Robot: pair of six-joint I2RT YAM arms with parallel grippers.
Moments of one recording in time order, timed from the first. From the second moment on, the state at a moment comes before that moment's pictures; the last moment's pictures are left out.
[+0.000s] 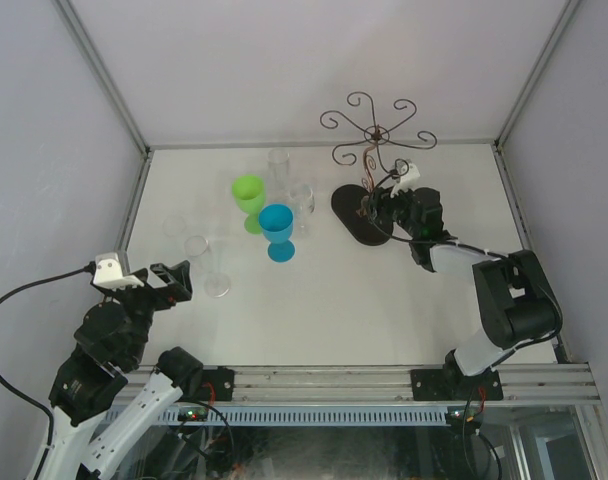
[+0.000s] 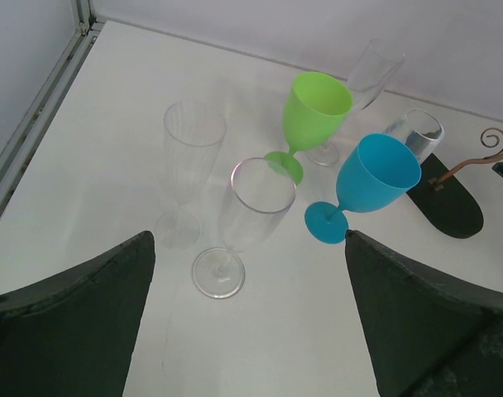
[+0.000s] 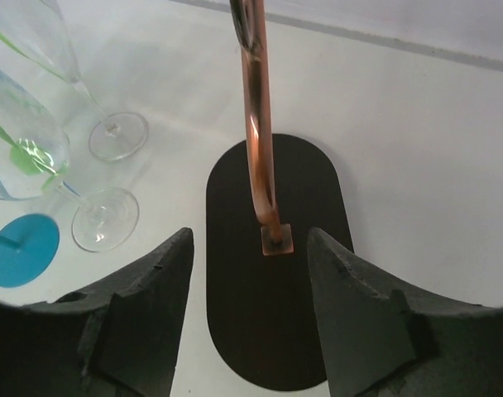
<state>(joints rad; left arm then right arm) -0.57 0.20 0.82 -0.77 -0.57 -0.36 0.28 1.60 0.76 0.62 -0.24 0.08</state>
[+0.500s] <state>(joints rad) -0.57 0.19 0.82 -0.77 -0.57 -0.36 0.34 1.49 0.62 0.62 -0.11 0.10</state>
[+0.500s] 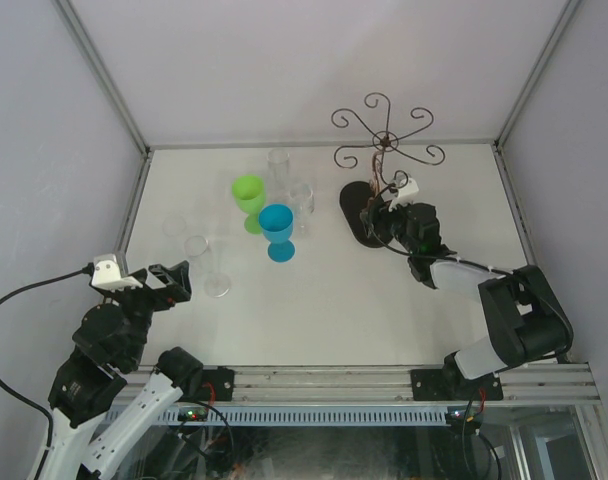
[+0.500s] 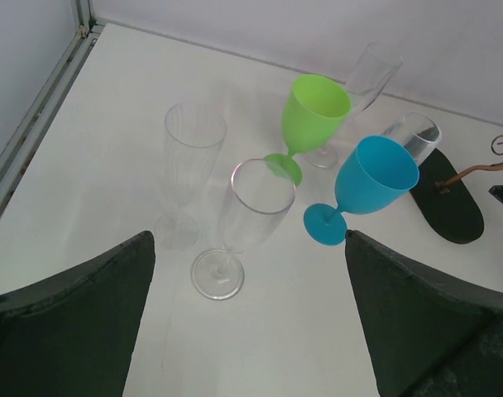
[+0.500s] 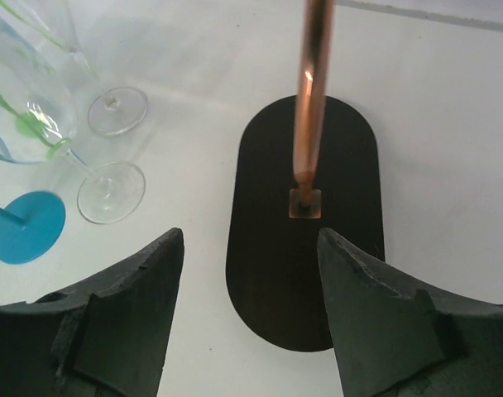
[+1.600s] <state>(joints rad) -0.57 0.19 0.82 -0.77 -0.57 -0.36 0.33 1.64 0.89 0.39 -0.05 0.12</state>
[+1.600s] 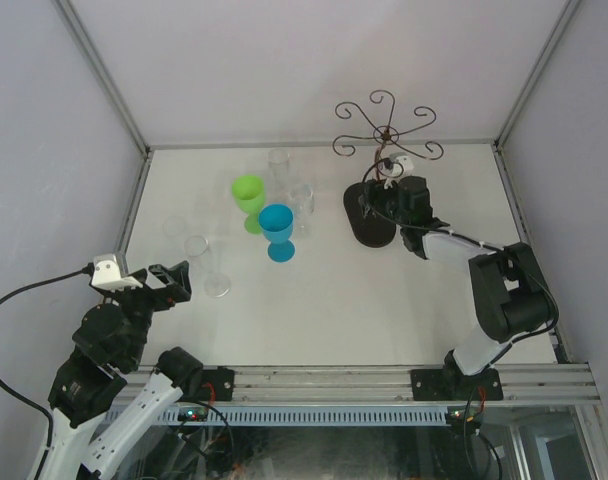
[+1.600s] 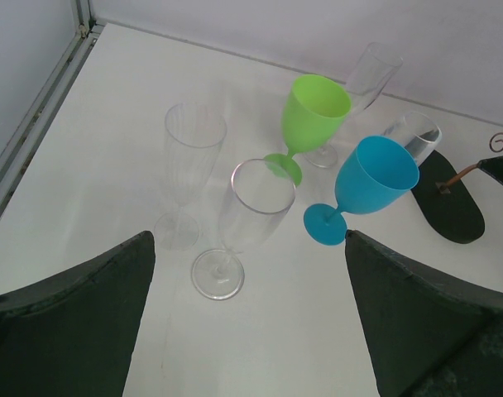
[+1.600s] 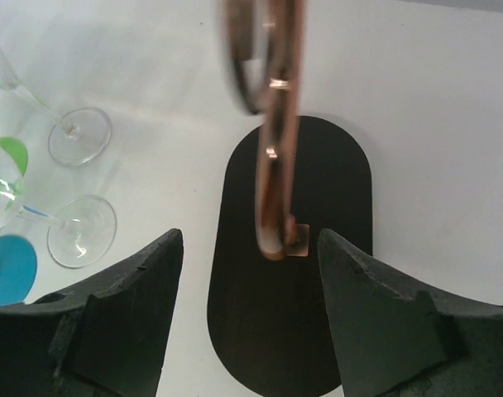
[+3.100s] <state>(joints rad) -0.57 0.18 0.82 -0.77 -0.57 -0.36 0.26 0.93 0.55 0.07 -0.02 0.27</state>
